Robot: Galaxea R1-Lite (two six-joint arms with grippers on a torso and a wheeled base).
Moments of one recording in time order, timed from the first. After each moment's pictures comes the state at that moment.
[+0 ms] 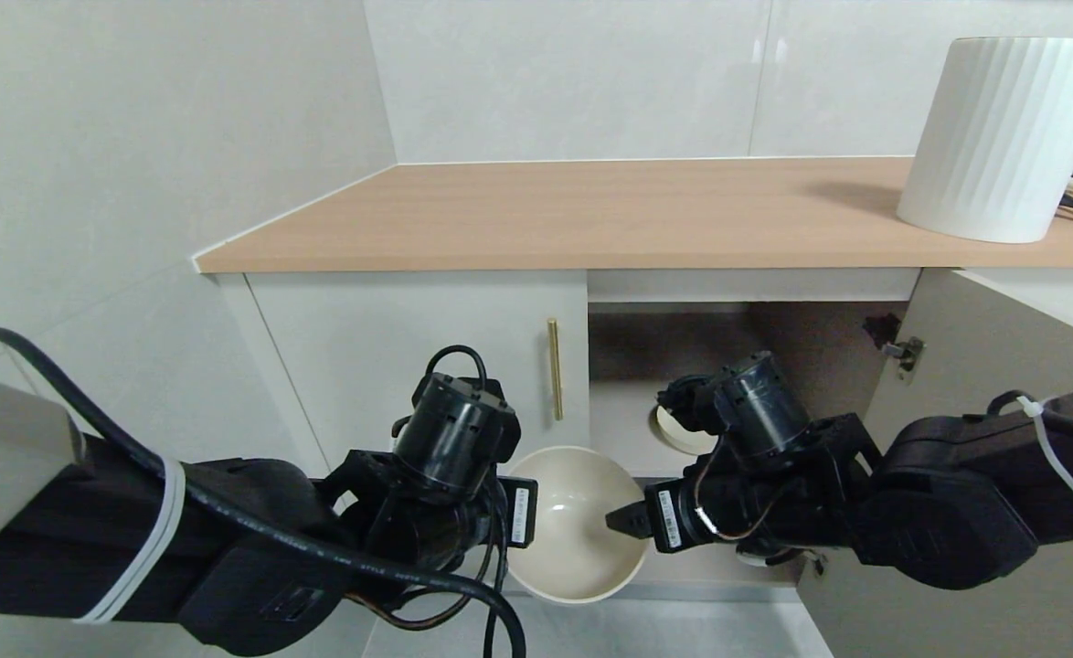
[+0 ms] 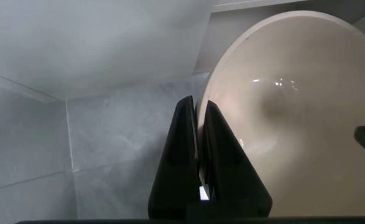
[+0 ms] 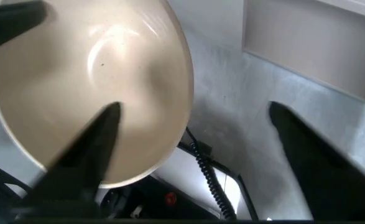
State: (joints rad) left arm -0.72 1.87 -0.86 -0.26 0.33 -0.41; right arm 0.74 1.91 -1.01 -0.17 -0.02 0.37
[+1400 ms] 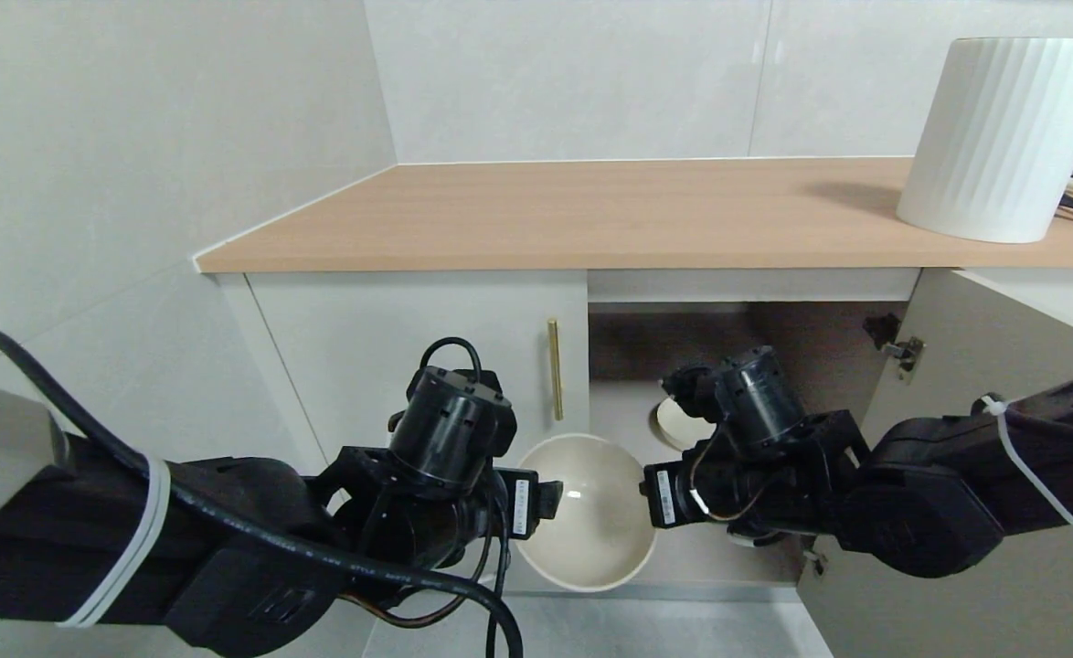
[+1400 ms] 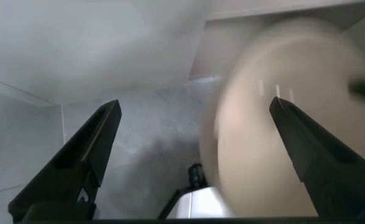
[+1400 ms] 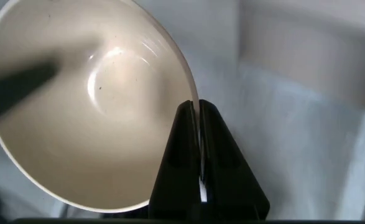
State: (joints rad) left arm -0.71 1.85 -0.86 -0.29 0.33 -0.42; right arm 0.69 1.96 -1.01 -0.30 -0.04 0.38
